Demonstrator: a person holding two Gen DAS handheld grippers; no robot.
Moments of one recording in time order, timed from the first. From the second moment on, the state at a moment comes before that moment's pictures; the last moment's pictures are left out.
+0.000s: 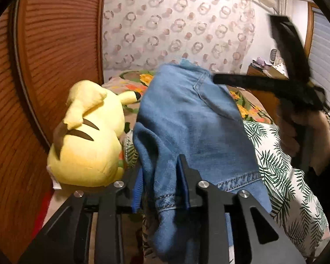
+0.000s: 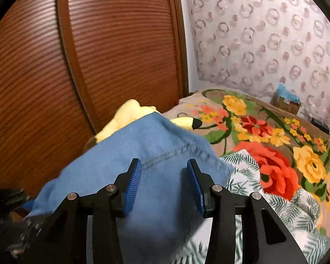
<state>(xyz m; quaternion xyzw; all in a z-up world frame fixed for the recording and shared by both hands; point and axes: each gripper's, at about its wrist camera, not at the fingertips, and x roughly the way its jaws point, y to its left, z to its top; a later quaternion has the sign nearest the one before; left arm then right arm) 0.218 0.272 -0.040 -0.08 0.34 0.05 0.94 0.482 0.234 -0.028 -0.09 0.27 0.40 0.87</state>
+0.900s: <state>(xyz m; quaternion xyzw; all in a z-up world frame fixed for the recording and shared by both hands) 0.115 0.127 0.047 0.01 0.23 0.00 0.97 0.201 0.023 -0.019 -0.03 0.21 0.33 0.92</state>
